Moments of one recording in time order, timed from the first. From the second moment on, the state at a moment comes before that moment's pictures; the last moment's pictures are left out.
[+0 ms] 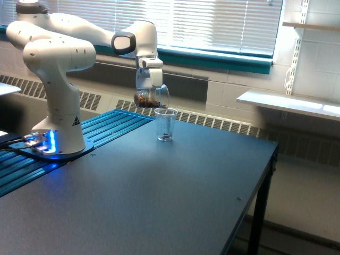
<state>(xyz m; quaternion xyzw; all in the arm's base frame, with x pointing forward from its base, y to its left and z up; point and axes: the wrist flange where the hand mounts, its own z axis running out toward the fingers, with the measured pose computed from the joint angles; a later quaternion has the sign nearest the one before) 0.197 0.245 0.283 0.99 0.05 0.10 0.08</state>
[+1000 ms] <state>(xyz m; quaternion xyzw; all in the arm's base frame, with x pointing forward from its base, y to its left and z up) 0.201 0.247 0.283 0.99 0.07 0.08 0.09</state>
